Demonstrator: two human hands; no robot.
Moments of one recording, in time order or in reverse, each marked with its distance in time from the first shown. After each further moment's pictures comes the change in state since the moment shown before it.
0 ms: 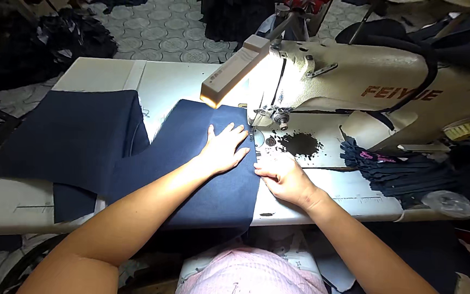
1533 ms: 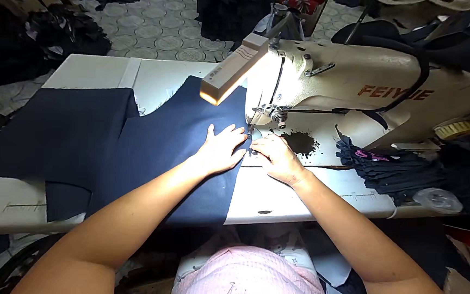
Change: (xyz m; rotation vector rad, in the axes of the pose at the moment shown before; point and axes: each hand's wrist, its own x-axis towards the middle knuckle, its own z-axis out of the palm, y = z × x) left_hand -0.002 -0.006 0.006 -0.015 0.040 0.107; right_hand 0.031 0.035 0.012 -0.062 0.034 -0.033
